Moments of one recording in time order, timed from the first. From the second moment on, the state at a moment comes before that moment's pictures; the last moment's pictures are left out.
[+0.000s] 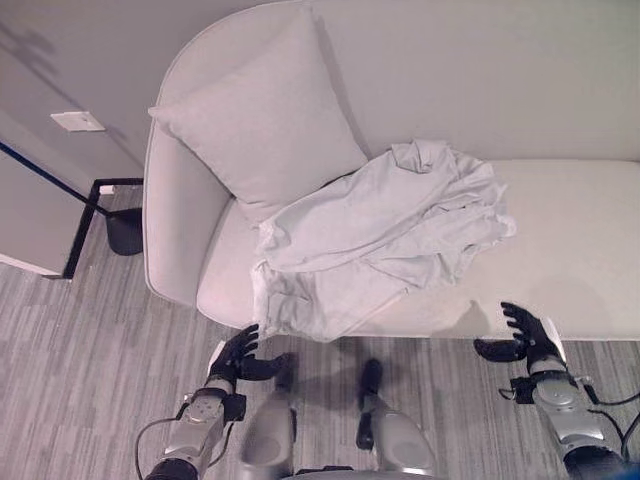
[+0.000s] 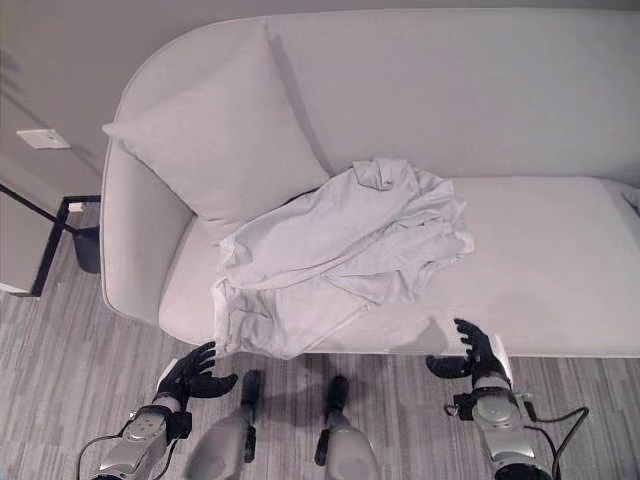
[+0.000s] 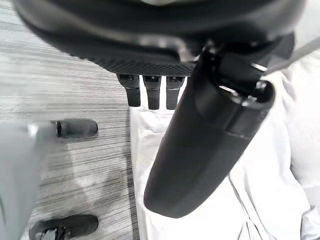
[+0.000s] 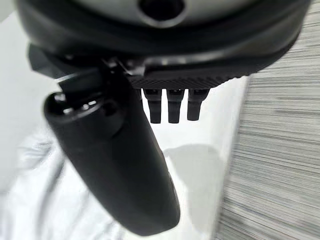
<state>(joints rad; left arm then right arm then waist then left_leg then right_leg) 0.03 0.28 -0.21 0.58 -0.28 -0.04 0.08 -0.05 -0.62 0.01 0.48 0.01 0.03 -0.17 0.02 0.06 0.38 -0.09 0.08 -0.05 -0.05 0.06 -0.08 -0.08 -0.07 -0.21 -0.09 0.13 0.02</state>
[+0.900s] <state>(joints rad) -0.05 0.49 -0.26 0.15 -0.35 -0.13 0.15 -0.78 -1.03 0.33 1.10 0.01 0.00 -0.29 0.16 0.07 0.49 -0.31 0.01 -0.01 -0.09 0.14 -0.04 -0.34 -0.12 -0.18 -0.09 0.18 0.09</state>
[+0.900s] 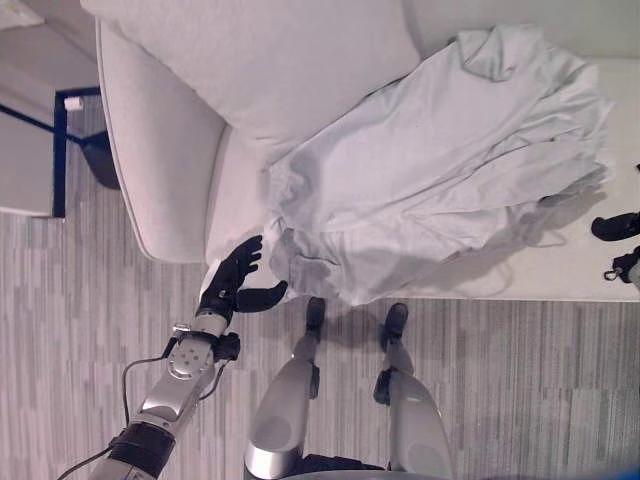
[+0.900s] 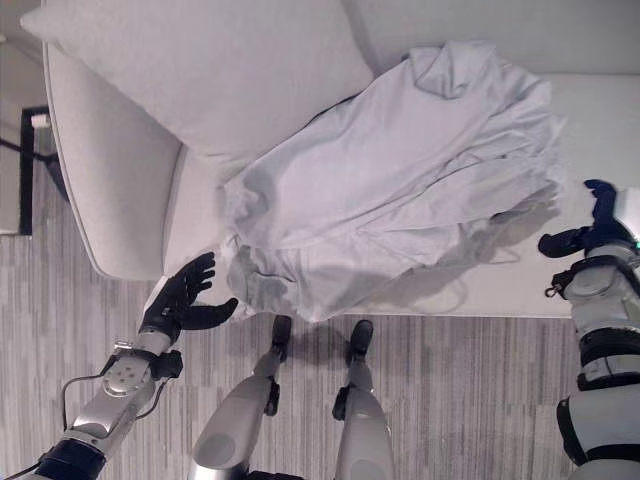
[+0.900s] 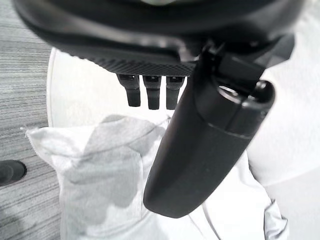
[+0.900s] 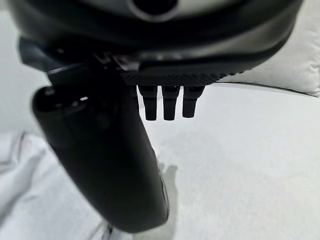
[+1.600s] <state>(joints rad) 0.01 0.56 -0.10 -0.05 -0.35 -0.17 0.19 -0.70 -1.06 0.32 1.10 -0.16 -0.01 -0.32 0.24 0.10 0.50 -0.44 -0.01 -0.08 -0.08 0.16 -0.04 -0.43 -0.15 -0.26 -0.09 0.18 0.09</state>
